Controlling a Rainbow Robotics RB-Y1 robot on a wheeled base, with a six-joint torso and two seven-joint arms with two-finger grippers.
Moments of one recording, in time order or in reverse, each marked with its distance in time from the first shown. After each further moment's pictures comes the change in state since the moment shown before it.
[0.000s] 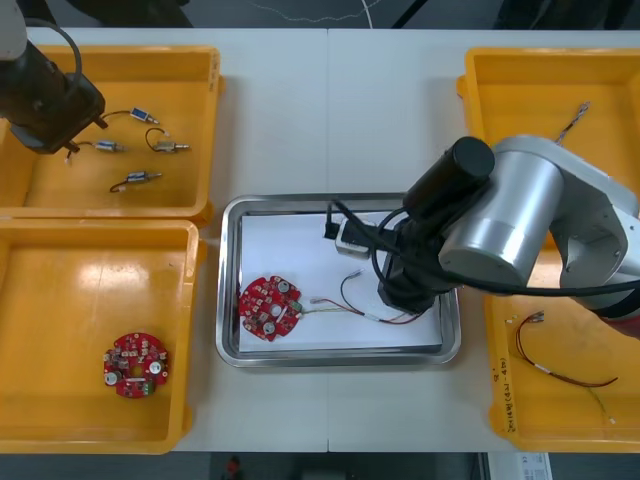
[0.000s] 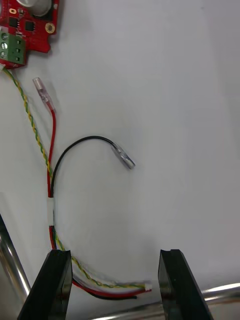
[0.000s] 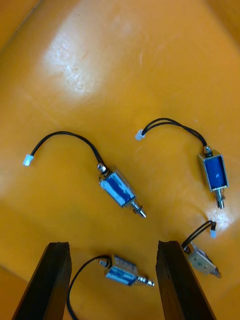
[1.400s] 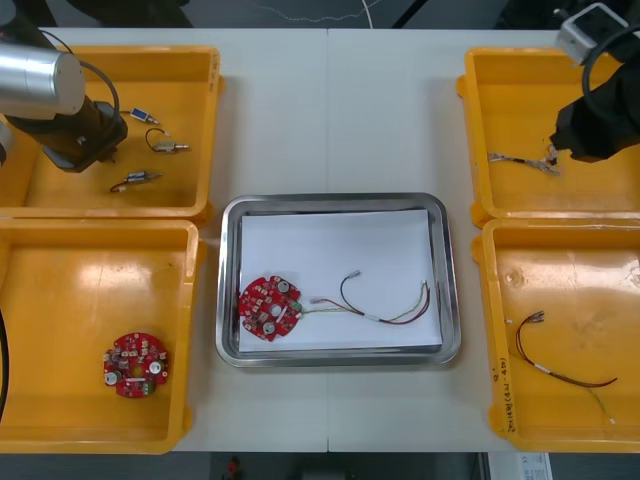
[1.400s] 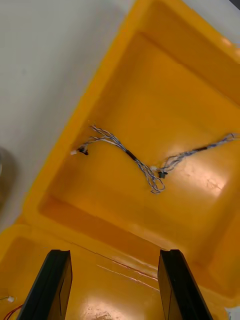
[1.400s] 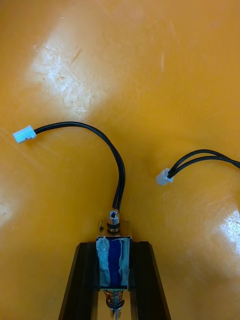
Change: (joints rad) right arm 0.000 0.047 -0.809 -0.005 0.202 0.388 -0.033; left arm -0.037 -0.082 -0.117 0.243 -0.110 -0.280 0.000
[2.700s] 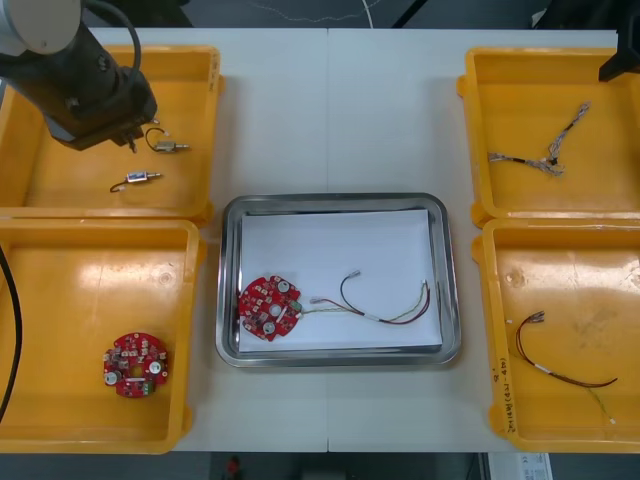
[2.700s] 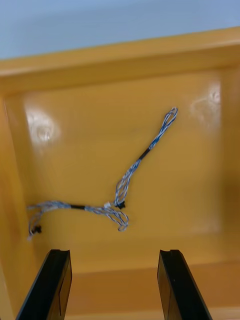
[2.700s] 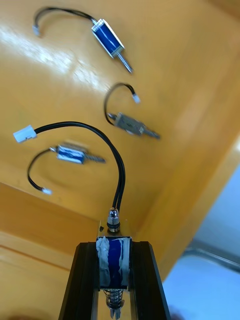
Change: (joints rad) right arm -0.422 0.000 -0.231 0.923 0.170 -0.225 -0.158; left arm 0.122 -0.019 0.116 -0.840 0.043 0.709 0.000
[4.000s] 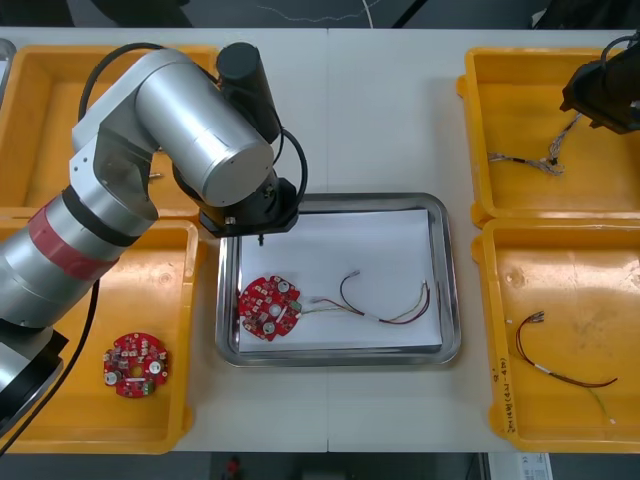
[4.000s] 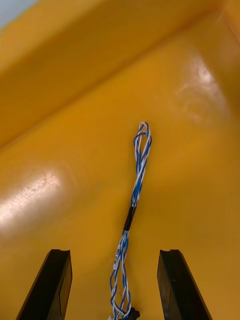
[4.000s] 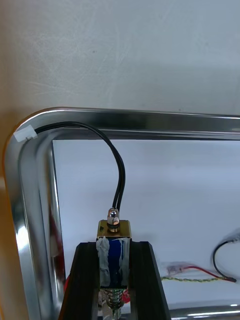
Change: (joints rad) right arm -0.107 0.044 0.001 0.648 0.106 -0.652 -0.279; left arm 0.050 -0.153 -0.449 -0.135 0.029 -0.094 0.114
